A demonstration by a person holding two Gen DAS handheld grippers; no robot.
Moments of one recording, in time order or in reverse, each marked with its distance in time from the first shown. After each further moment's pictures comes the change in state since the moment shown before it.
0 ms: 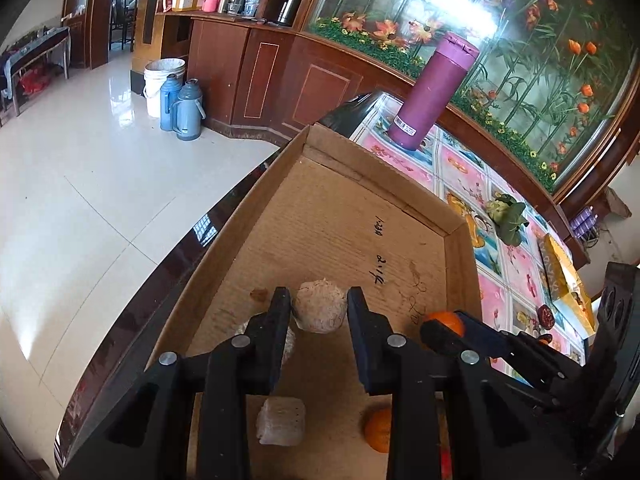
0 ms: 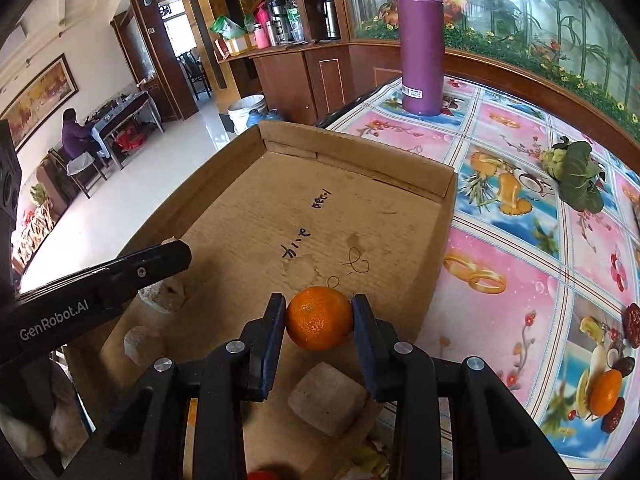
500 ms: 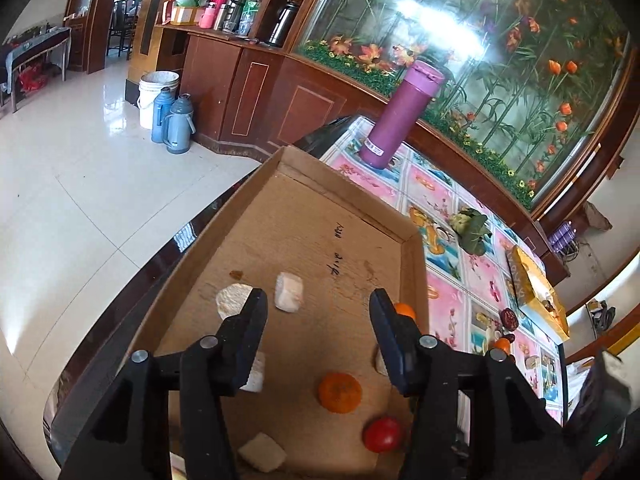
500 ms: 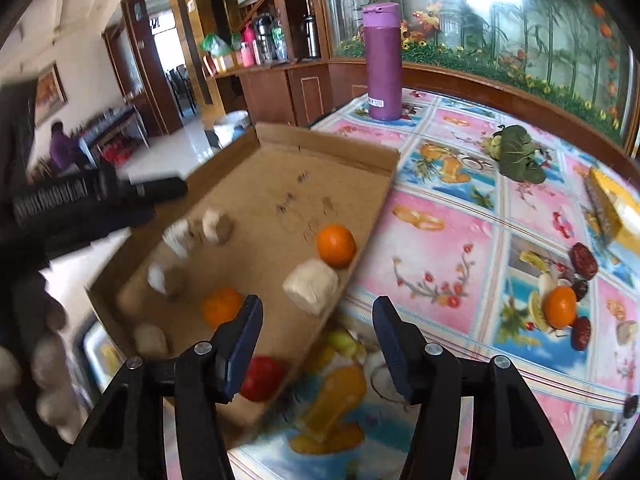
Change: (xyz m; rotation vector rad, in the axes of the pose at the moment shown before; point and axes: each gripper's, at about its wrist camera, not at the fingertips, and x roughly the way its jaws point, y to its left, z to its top) left arm -0.049 -0.019 -0.019 -0.011 -0.080 -0.062; right arm -0.065 0.009 -0.062 -0.016 -0.063 -0.121
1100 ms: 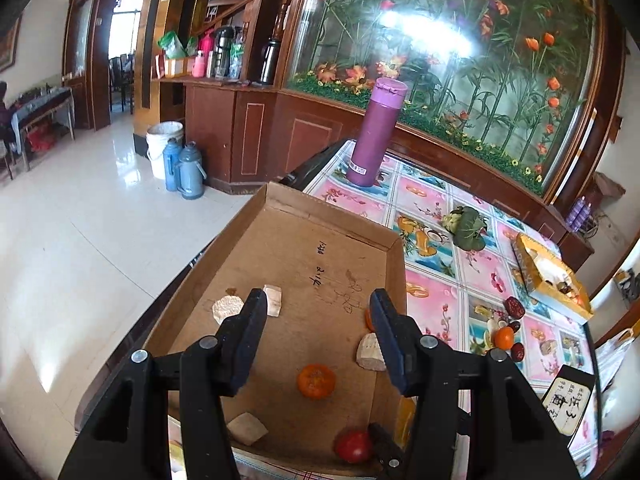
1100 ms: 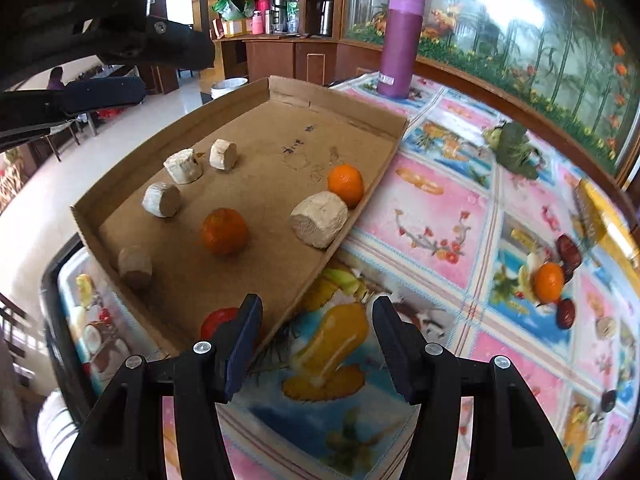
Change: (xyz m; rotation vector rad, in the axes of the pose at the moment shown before) left arm -0.038 -0.055 -0.015 0.158 -0.119 0.127; right arm -0.006 0.013 -0.033 -0.089 0.077 -0.041
